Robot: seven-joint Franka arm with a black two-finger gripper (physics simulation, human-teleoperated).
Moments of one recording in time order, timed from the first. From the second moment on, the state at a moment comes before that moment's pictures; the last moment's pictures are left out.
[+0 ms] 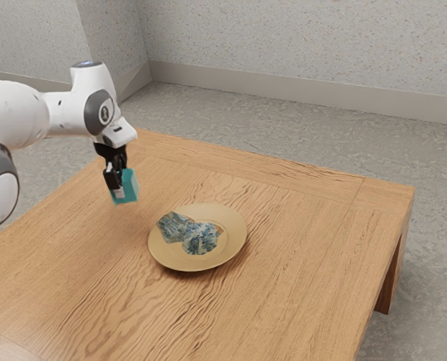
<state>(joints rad) -0.22 0.46 0.53 -1.67 -0.25 2.05 1.43</state>
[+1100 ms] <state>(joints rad) -0.47 0.53 0.50 -1.65 -0.34 1.96 1.44</state>
